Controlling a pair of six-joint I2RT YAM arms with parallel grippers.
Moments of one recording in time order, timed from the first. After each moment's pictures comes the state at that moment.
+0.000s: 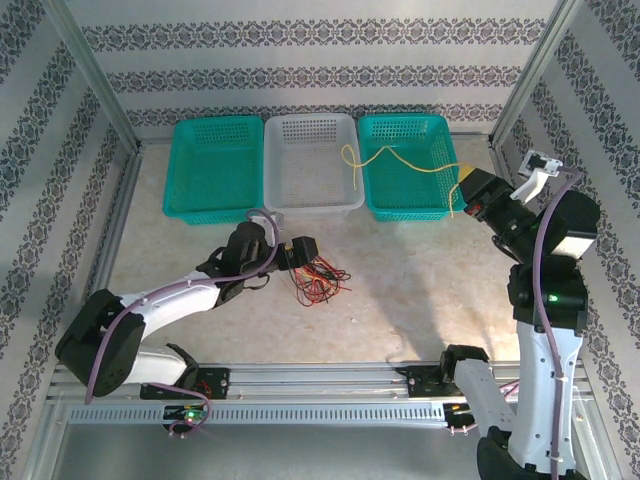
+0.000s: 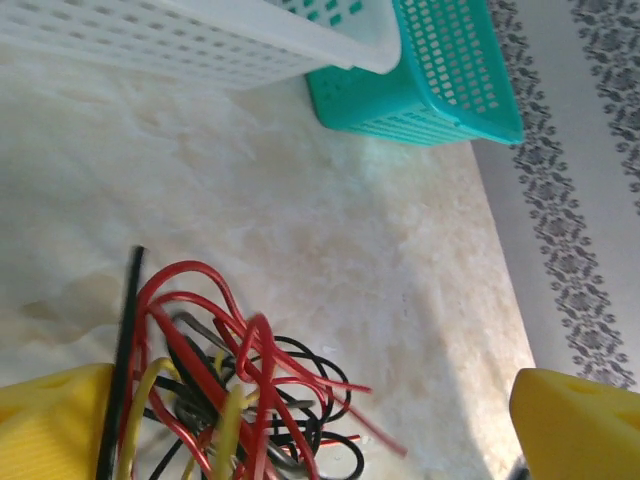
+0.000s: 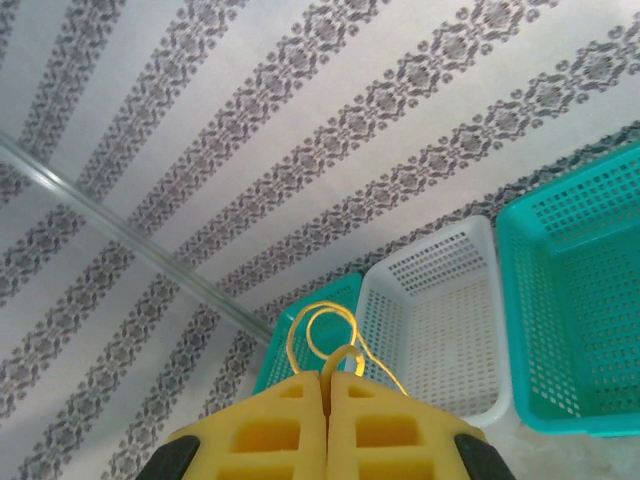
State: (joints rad) left arm -0.58 1.31 0.62 0.19 0.25 -0.80; right arm -0.12 0.77 1.23 -0.52 -0.56 0.73
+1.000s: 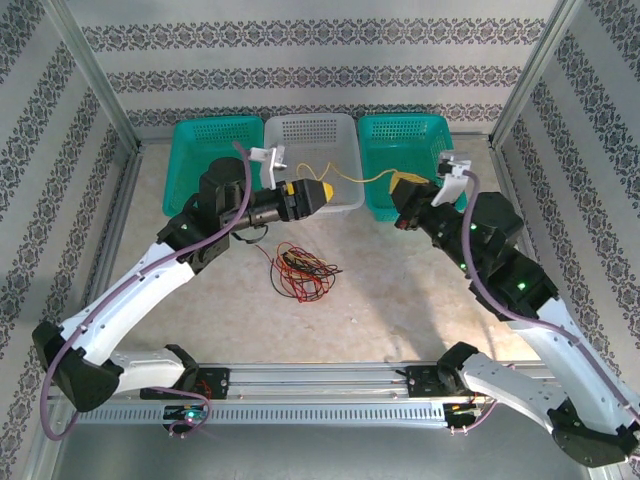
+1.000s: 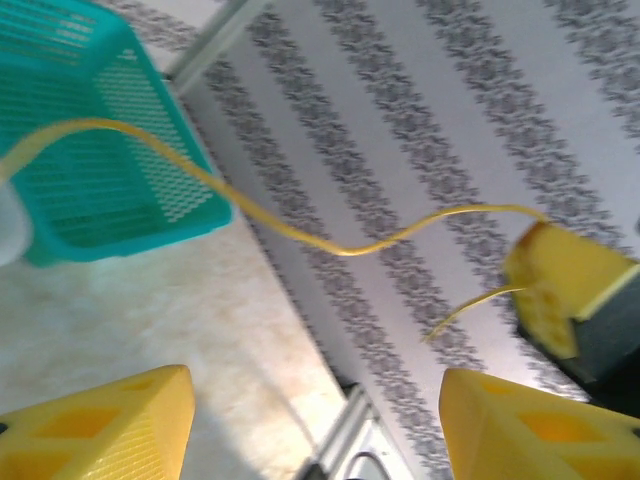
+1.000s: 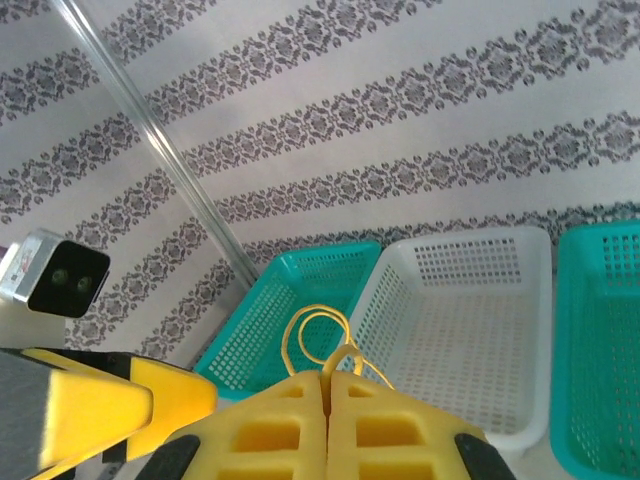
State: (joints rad) left arm -0.63 1.24 1.27 -0.19 0.44 -0.83; right arm 0.68 0.86 1.18 -0.38 0.14 0.43
